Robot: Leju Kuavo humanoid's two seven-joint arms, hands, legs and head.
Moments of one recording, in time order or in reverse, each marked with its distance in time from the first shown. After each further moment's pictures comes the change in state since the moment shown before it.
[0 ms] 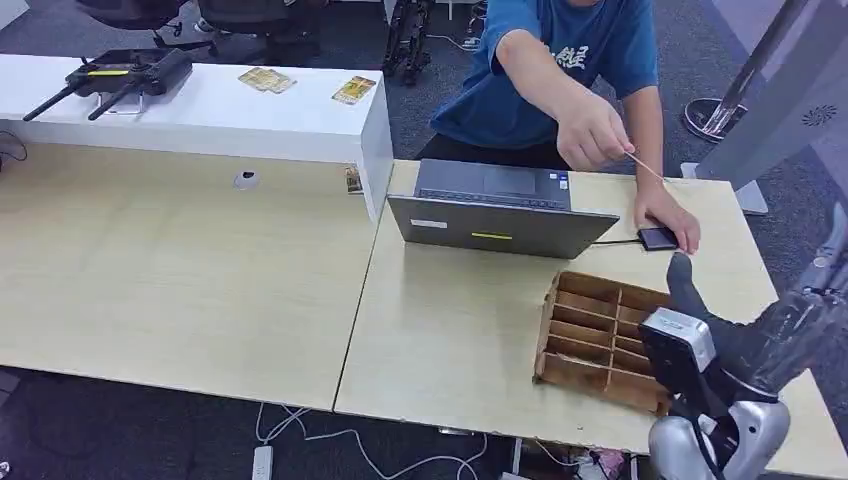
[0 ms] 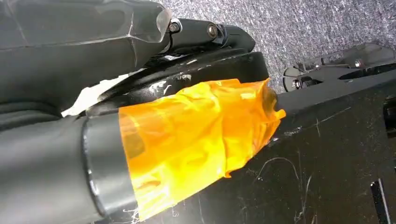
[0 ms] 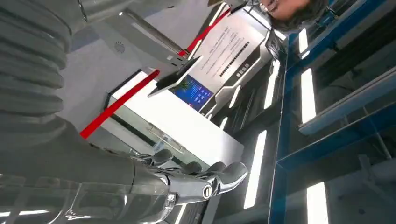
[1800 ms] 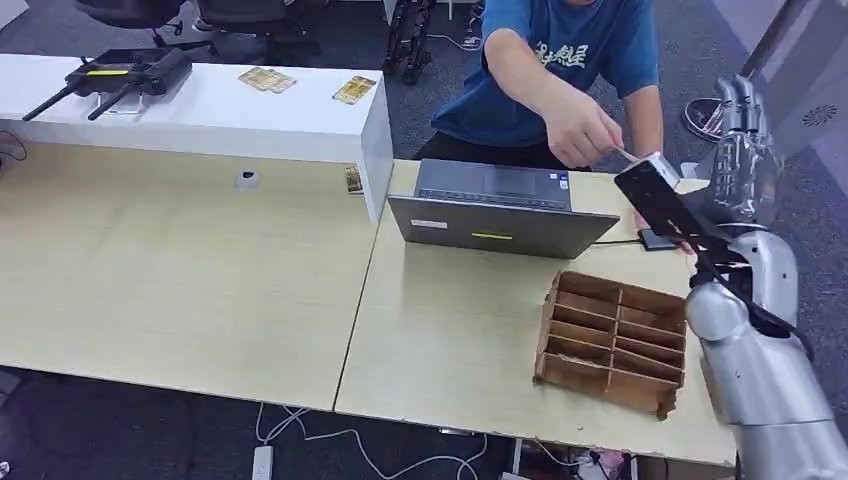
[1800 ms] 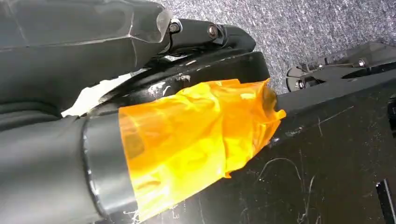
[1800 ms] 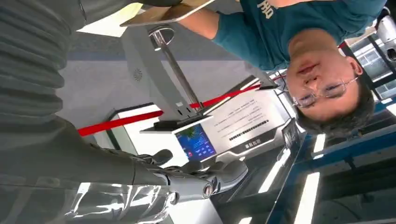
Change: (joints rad) left arm -0.010 0.003 -0.037 0.000 0.019 -0.004 0.017; right arm -0.528 -0.210 0.212 0.499 -0.138 0.364 0.175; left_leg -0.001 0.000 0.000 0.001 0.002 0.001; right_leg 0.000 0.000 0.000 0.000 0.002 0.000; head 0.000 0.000
